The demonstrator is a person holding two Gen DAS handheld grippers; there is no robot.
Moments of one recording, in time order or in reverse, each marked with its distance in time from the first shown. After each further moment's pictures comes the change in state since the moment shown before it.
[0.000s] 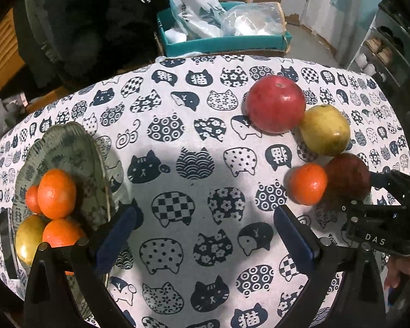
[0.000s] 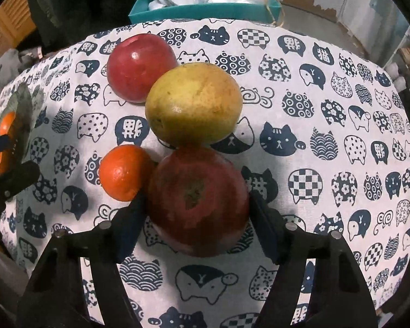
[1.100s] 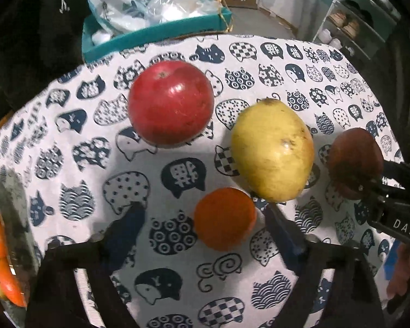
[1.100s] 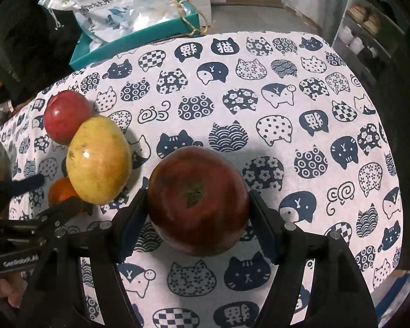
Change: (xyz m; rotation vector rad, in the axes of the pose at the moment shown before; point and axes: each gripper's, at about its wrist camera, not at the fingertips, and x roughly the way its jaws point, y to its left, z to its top) left arm 0.048 -0.090 0.021 0.128 0.053 -0.167; right arm -0.030 -0.089 -0.015 0.247 -0.089 -0.080
